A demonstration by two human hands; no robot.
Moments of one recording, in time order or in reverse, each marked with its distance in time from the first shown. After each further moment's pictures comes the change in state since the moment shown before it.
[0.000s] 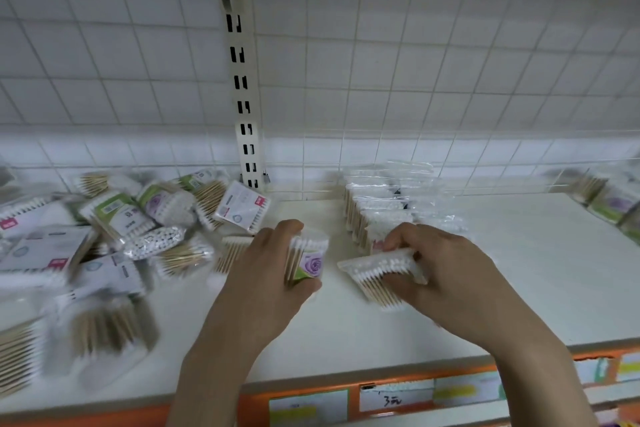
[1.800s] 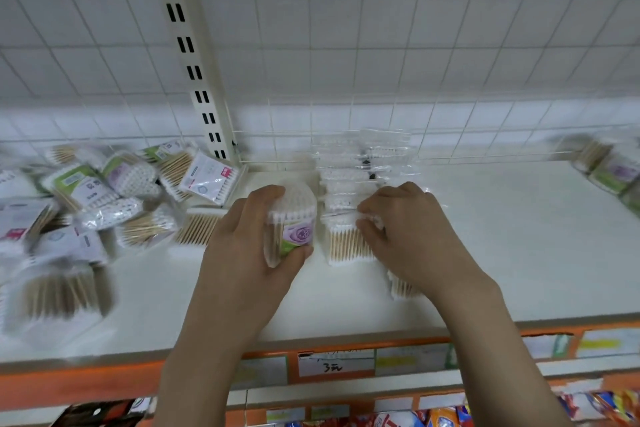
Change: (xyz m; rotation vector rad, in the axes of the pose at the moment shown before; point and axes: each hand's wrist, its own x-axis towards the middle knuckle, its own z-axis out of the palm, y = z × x) left_hand -0.011 0.054 0.029 -0.051 0.260 0.058; right_hand 0.023 0.049 0.010 -0.194 0.039 -0.030
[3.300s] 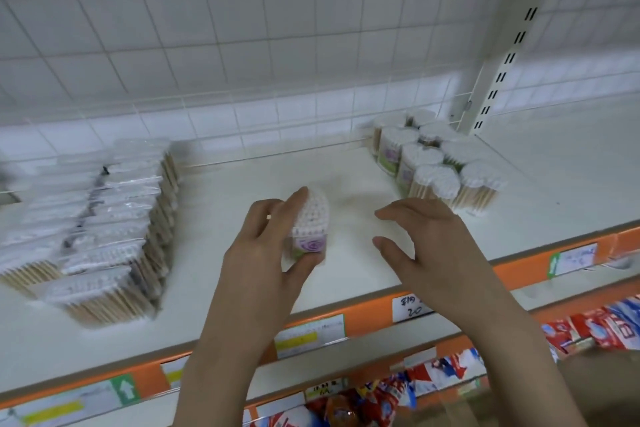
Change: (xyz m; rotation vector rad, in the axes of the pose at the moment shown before) left_hand -0.001 0.242 0.252 0.004 -0.152 0.193; right_hand -0.154 0.316 -0.077 0.194 0.103 0.225
